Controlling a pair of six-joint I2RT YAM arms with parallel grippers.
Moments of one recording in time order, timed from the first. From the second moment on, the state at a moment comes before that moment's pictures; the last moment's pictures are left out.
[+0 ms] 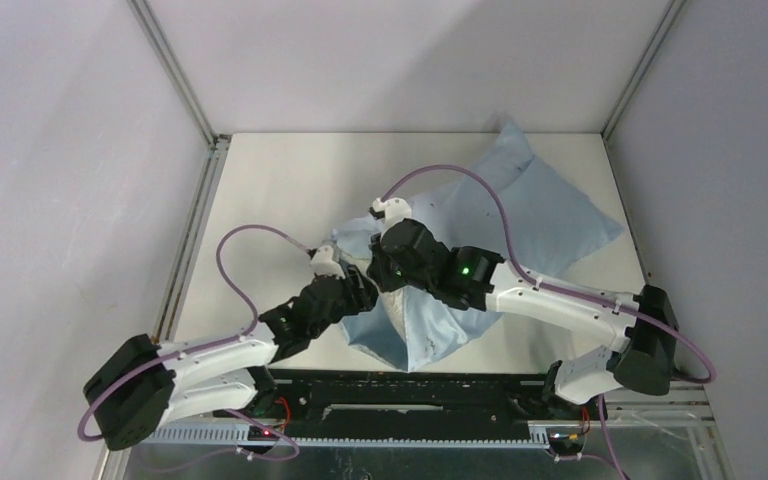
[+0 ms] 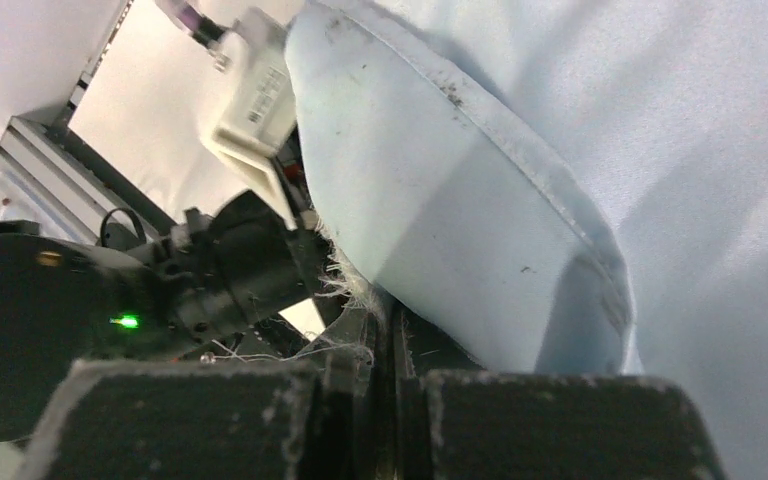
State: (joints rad) left arm -0.86 1.01 0.32 0.22 -0.30 -0.81; right arm 1.13 1.46 1.27 -0.42 0.23 0.57
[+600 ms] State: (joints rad) left arm -0.95 1.50 0.63 -0.18 -0.69 -0.96; right arm 1.15 1.41 1.26 -0.46 0.33 0.60
